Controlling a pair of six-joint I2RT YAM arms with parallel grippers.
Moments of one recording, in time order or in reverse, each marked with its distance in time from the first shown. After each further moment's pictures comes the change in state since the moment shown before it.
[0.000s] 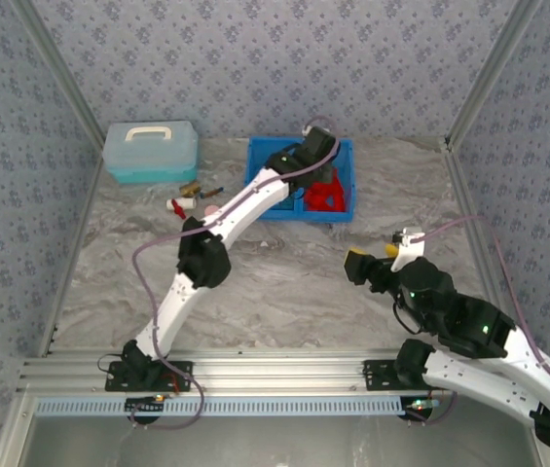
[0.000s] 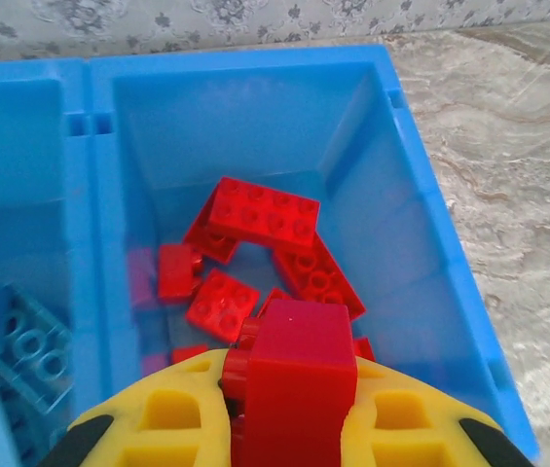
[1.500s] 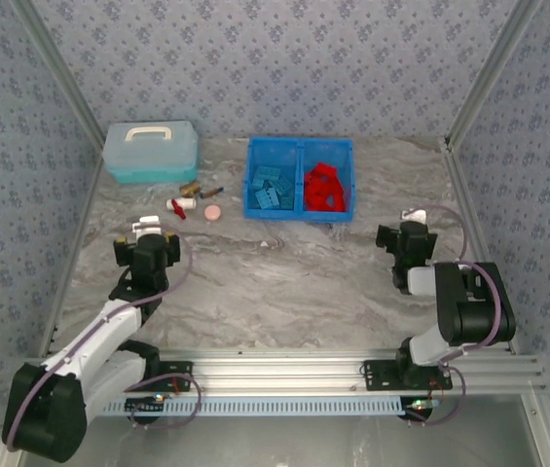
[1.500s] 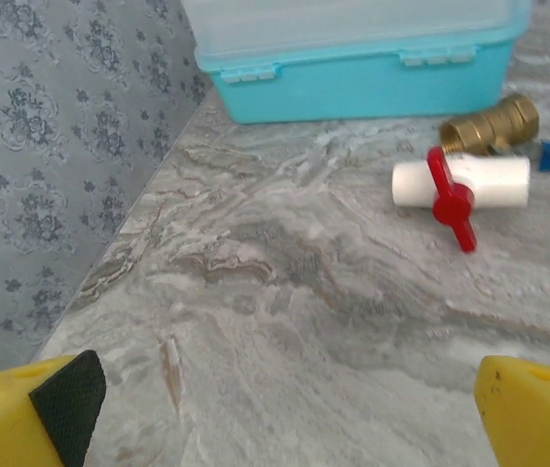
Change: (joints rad) left arm 0.524 -1.599 -2.258 0.909 -0.345 0.397; right arm -1.005 0.992 -0.470 1.386 -0.297 -0.555
